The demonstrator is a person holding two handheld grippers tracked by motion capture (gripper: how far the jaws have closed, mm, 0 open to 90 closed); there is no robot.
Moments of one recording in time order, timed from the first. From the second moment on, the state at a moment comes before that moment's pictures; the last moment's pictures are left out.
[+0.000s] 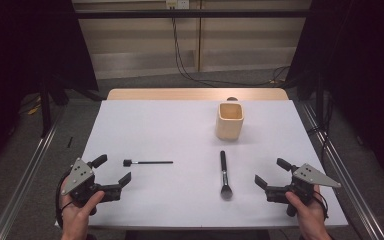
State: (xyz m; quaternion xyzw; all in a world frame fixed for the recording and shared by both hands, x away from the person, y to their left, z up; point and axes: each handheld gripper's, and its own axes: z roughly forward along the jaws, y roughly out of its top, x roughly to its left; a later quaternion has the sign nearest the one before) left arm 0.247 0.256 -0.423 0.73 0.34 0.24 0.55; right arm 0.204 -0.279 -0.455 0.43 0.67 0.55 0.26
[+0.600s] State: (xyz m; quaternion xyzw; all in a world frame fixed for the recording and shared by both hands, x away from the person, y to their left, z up) left arm 0.281 0.241 -0.417 0.74 0.31 0.23 0.54; right arm 0.206 -0.278 -0.455 0.43 0.67 0.55 0.26
